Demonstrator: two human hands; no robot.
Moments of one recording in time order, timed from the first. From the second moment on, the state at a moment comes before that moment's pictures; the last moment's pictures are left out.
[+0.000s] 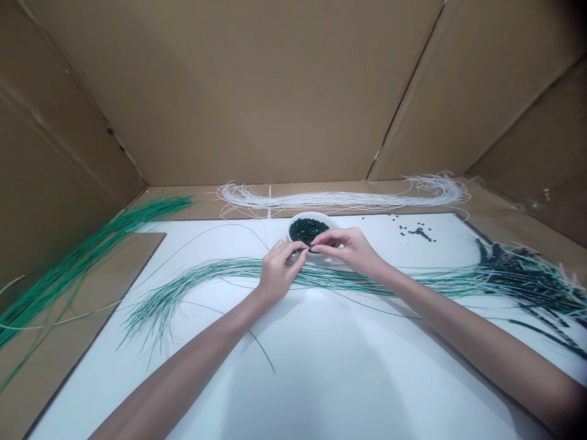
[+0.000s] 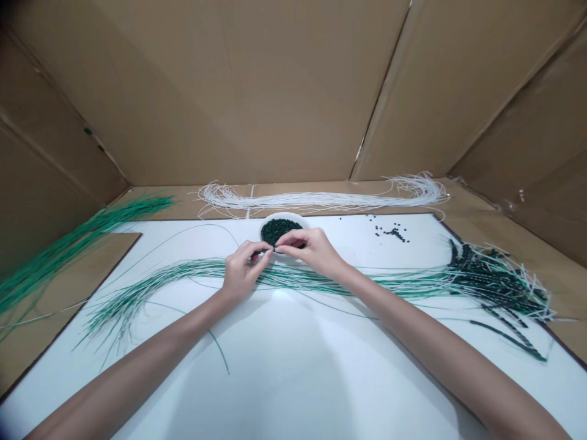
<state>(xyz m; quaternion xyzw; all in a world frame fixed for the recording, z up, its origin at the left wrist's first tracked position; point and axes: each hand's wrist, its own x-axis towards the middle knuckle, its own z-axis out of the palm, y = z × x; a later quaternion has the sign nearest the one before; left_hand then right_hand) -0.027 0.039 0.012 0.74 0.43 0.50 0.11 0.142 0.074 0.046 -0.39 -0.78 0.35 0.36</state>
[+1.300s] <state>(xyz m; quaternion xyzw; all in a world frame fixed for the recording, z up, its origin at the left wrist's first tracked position) -0.013 0.036 0.077 0.71 0.45 0.51 0.20 0.151 0.060 0.106 -0.33 -0.83 0.20 0.39</state>
